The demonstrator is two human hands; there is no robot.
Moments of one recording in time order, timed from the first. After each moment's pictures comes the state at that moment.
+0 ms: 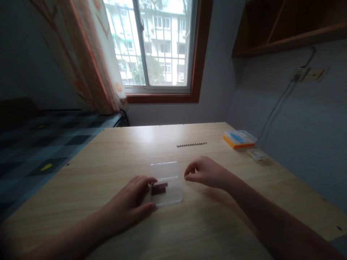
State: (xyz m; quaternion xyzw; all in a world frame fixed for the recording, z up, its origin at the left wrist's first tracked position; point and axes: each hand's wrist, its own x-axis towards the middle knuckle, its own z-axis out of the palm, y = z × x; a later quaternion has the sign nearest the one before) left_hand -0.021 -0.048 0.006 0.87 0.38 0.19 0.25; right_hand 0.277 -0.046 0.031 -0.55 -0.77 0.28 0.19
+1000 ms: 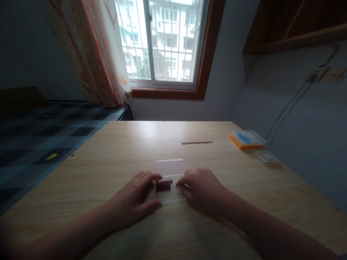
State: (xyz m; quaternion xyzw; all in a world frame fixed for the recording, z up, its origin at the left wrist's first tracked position) left_hand -0.021 -0.048 0.001 0.87 0.37 0.21 0.25; right_hand 0.233 -0.074 0.014 -0.51 -0.84 0.12 0.14
